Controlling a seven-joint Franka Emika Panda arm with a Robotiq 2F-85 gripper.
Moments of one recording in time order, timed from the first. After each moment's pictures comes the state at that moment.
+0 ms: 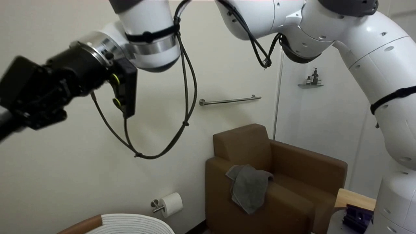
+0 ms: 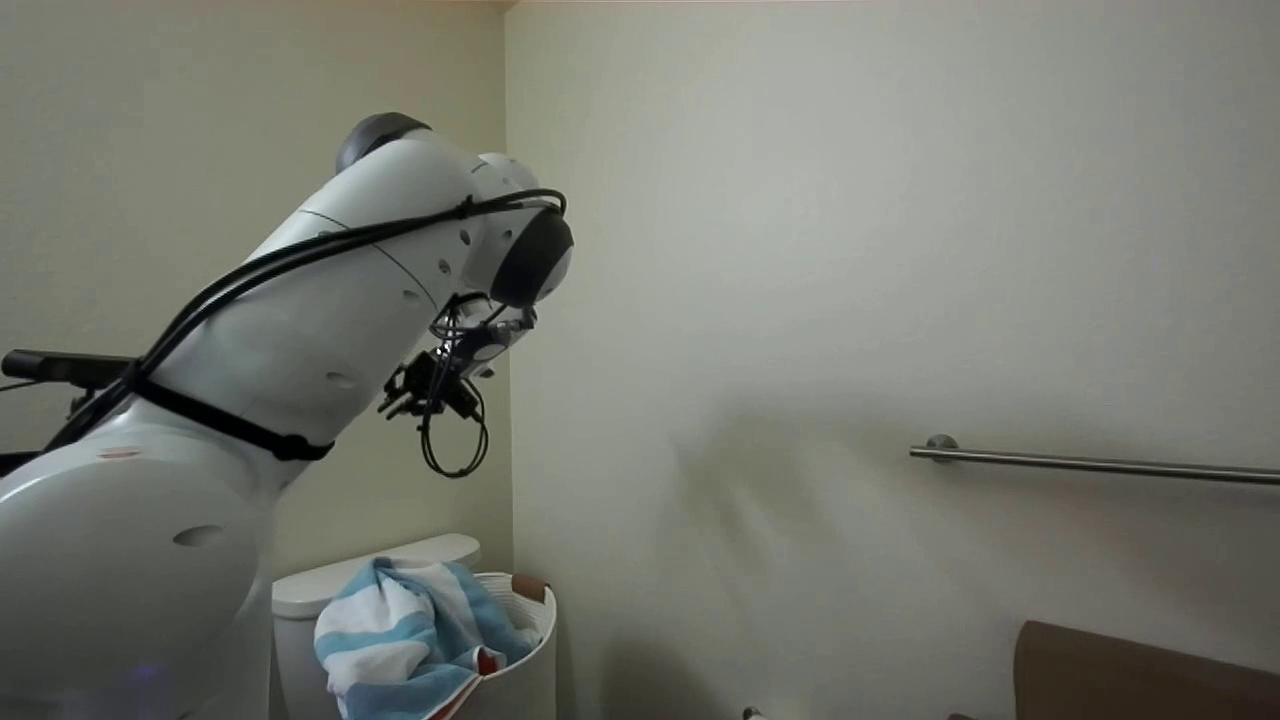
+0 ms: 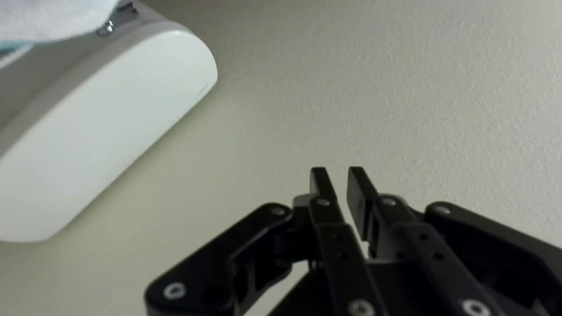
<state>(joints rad) -0.31 0.63 1.18 -1.69 0.48 2.30 -0.53</state>
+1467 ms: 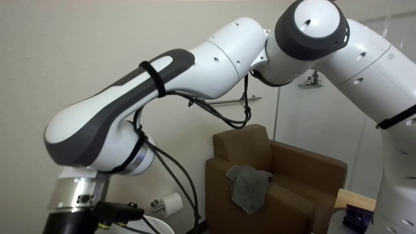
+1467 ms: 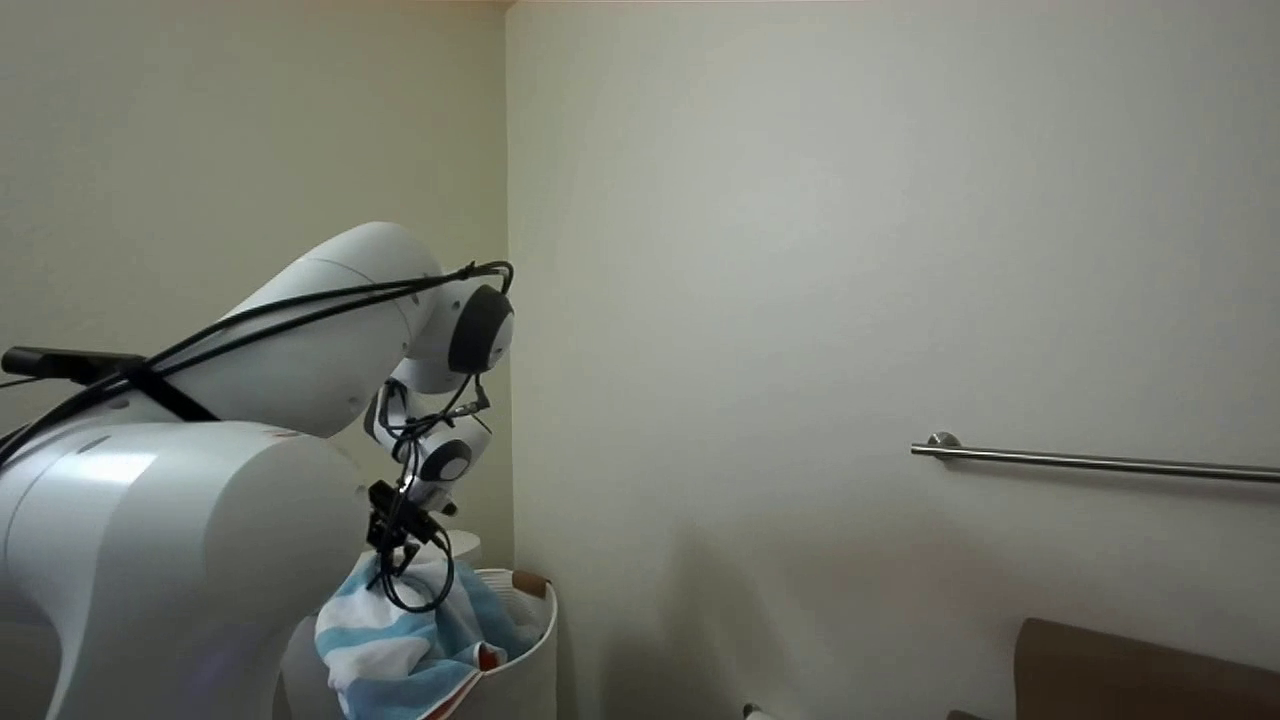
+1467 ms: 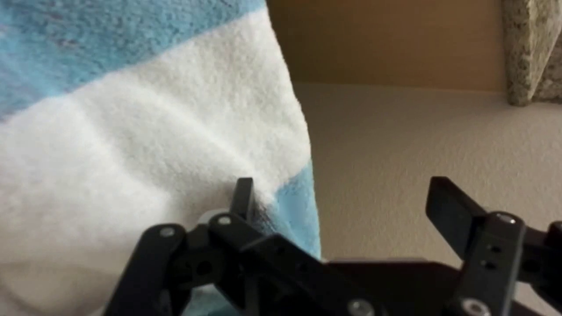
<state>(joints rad) 0.34 0.83 0.52 -1.57 0.43 2.21 -0.30</state>
